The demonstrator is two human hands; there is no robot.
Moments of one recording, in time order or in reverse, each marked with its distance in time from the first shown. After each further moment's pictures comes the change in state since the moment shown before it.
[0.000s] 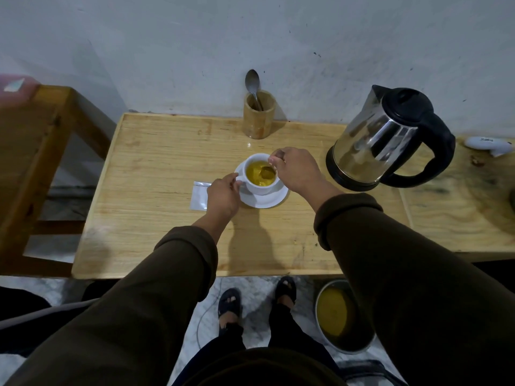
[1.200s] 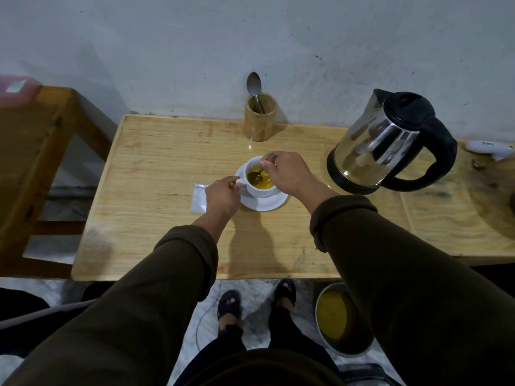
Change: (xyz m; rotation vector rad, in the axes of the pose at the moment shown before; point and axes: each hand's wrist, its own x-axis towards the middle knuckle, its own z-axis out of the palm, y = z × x) left_hand 0.005 0.006 -0.003 -0.055 0.008 -0.129; right_hand 0.002 -0.013 0.006 0.014 -0.073 -0.035
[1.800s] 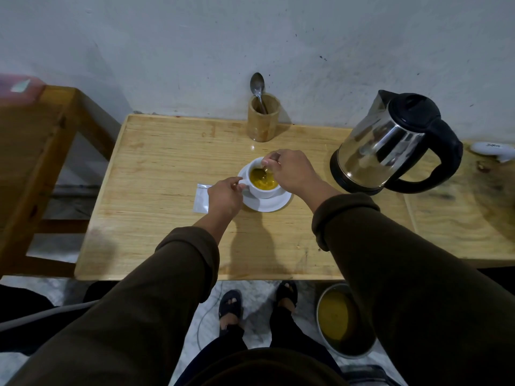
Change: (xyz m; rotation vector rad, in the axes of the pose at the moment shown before) left_hand 0.001 -0.001 -0.001 0.006 -0.009 0.015; right_hand 0.004 -0.001 -0.003 0.019 0.027 -0.009
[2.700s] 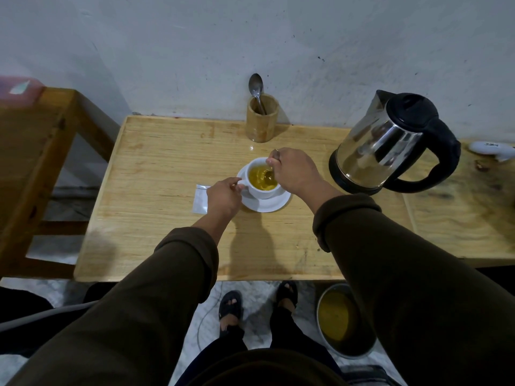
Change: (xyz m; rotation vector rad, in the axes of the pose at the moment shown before) left_hand 0.001 0.000 -0.001 0.001 -0.003 0.015; right_hand 0.000 0.004 -0.002 -0.143 0.021 -0.009
